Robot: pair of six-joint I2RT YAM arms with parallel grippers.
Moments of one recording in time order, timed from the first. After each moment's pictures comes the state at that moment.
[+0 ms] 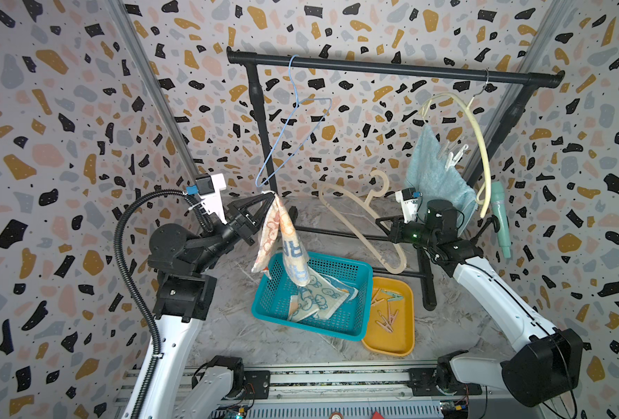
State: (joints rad) left arm -0.12 0.88 1.13 0.11 0.72 -0.66; right arm 0.31 1.28 1.13 -0.22 -0.51 0.27
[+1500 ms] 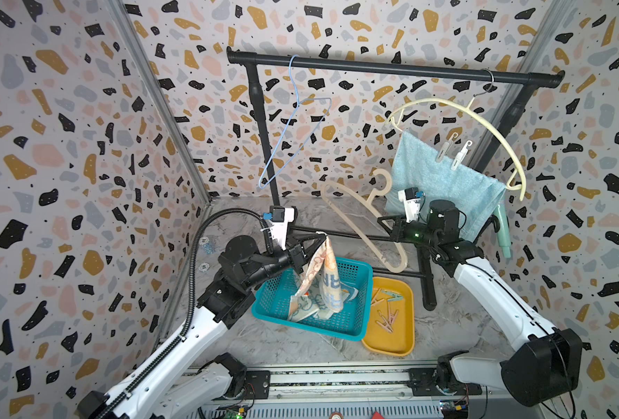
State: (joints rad) left arm -0.60 0.93 0.91 0.09 0.47 -0.59; right arm 0.28 1.28 1.11 -0.18 -0.53 0.29
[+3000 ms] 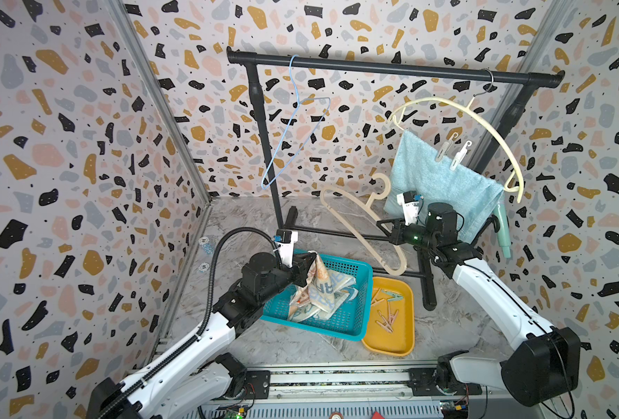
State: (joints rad) left arm -0.62 0.92 0.67 0.02 0.15 -0.43; right arm 0.28 1.28 1.08 -0.18 -0.54 0.30
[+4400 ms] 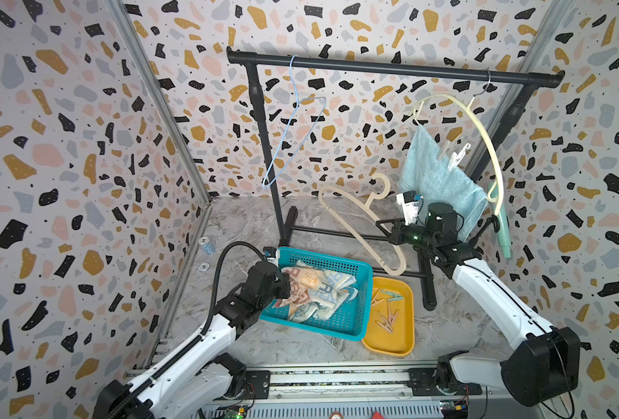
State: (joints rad) left arm -0.53 0.92 0.58 -0.31 -0.14 -0.42; right arm 0.28 1.28 1.07 -0.16 -0.55 0.31
